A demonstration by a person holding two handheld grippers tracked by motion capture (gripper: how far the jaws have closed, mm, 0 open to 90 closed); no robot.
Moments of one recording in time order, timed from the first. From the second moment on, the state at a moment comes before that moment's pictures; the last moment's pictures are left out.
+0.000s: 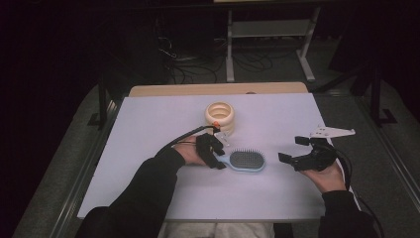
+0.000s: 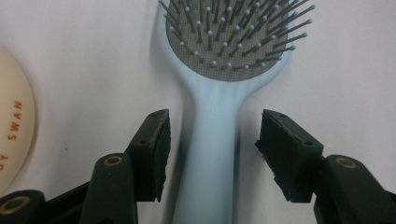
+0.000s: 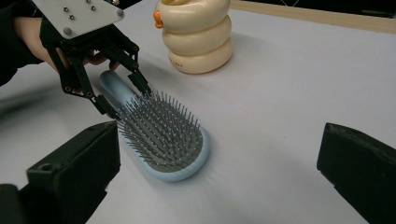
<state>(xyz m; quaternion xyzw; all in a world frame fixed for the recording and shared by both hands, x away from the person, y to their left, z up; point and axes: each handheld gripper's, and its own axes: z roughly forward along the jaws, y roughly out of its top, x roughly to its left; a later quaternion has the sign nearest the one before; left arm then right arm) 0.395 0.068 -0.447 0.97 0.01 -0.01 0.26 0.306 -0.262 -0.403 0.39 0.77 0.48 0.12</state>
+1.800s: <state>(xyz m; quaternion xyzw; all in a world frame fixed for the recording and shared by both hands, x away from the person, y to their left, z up) 0.390 0.062 -0.435 0.97 -0.01 0.02 0.23 0.306 -0.265 -0.402 0.39 0.77 0.49 0.11</state>
